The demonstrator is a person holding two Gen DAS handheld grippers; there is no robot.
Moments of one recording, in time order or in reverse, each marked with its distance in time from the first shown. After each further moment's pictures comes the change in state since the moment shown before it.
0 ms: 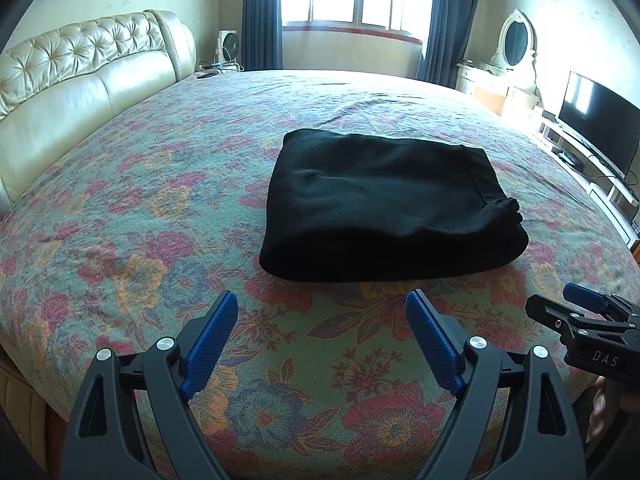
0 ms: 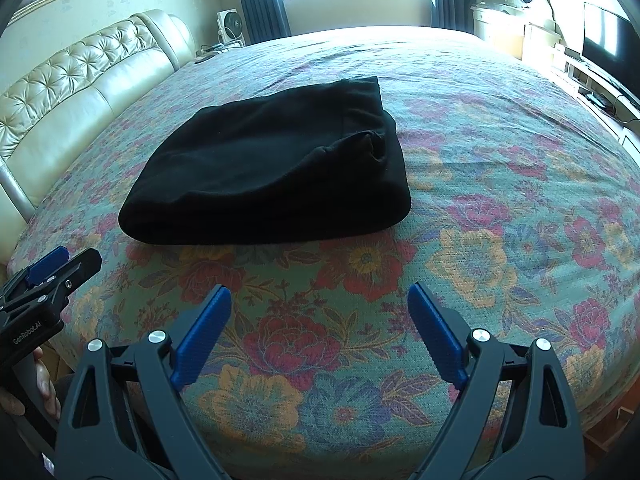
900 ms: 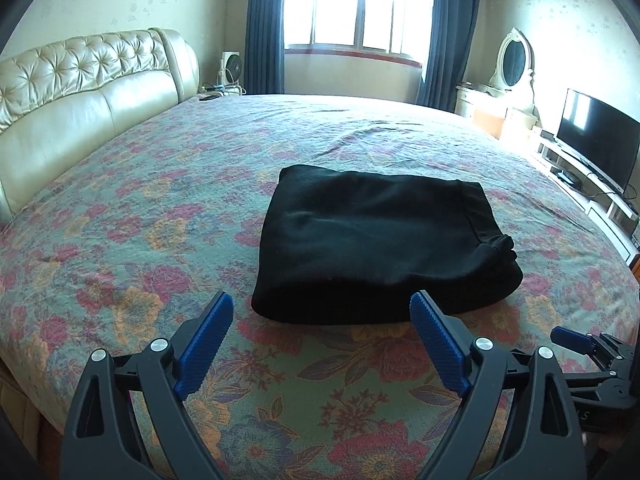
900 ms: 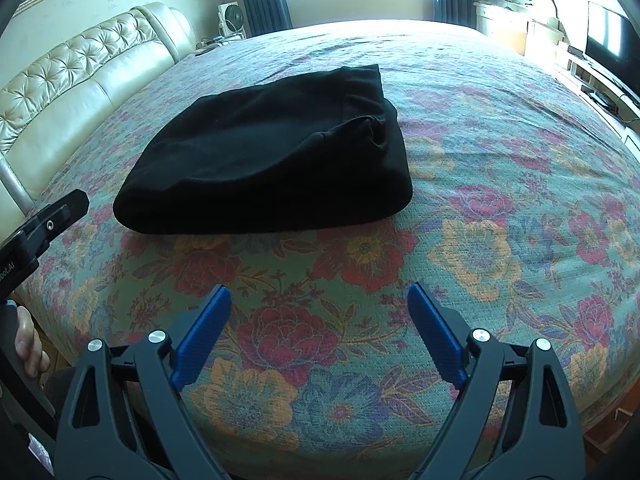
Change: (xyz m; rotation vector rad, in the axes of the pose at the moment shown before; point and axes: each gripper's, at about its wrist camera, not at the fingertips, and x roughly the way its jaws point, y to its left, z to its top) left arm -0.003 -0.009 0.020 -0.011 -0.099 0.008; right arm 0.010 -0.002 -0.005 -0.007 0.030 -0.001
